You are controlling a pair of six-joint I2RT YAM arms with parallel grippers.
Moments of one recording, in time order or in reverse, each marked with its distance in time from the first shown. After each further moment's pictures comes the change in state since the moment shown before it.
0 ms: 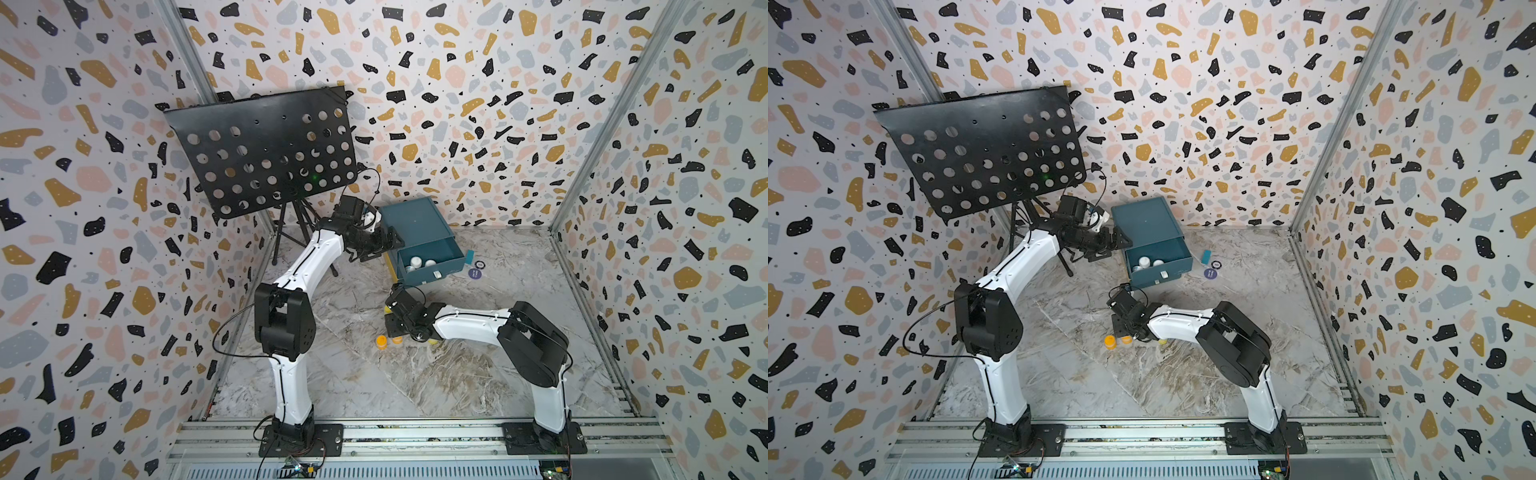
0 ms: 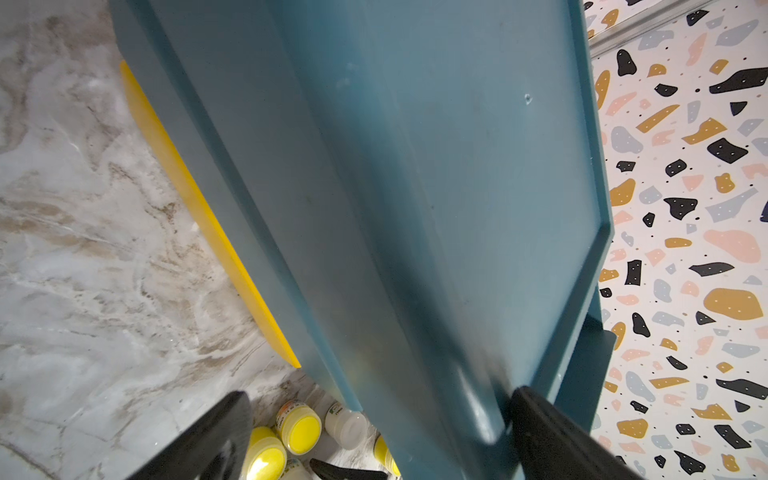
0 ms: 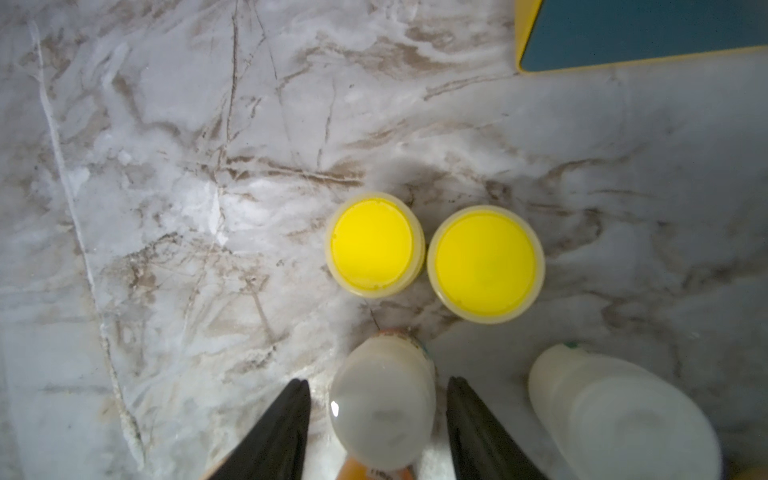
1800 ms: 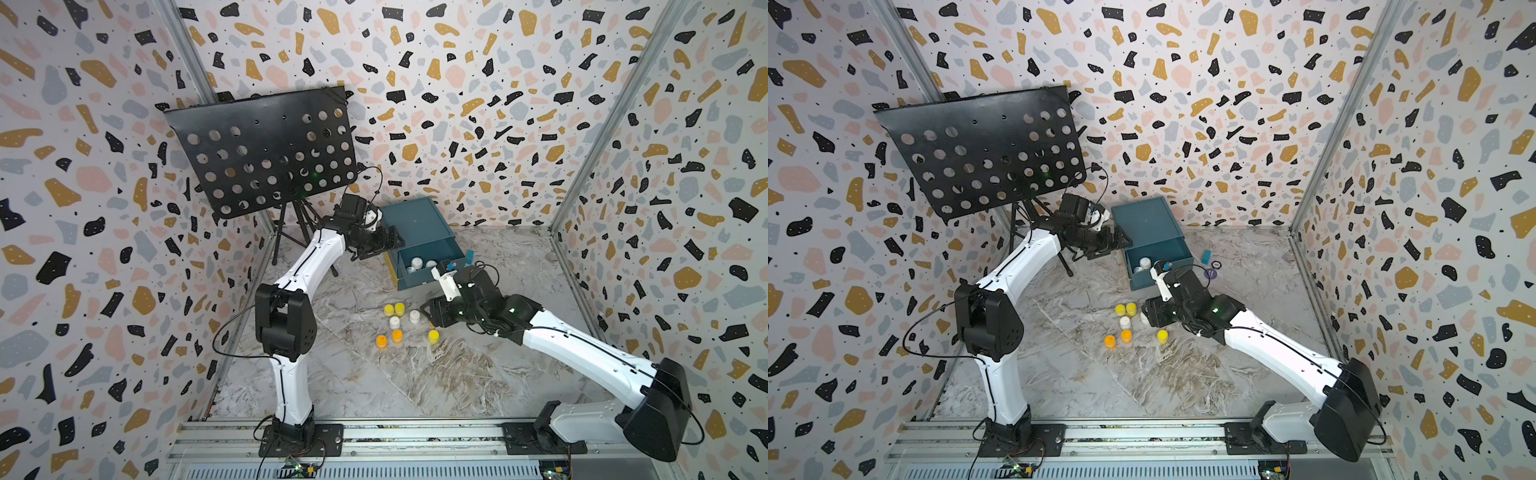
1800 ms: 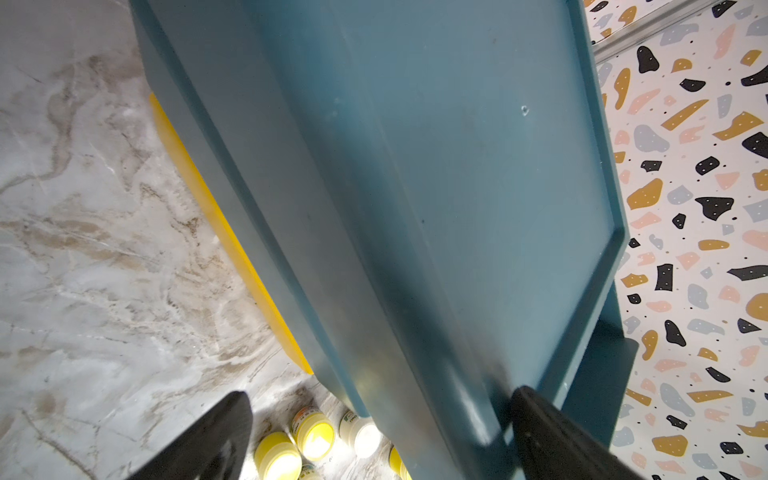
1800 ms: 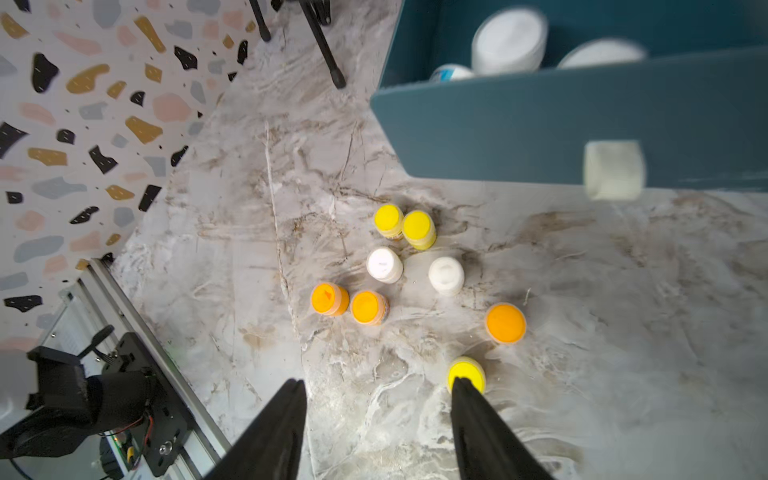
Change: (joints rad) left arm -0.019 0.000 0.024 -0.016 -0.068 0.028; right arm -0.122 -0.651 -0.202 -0.233 -0.195 -0.187
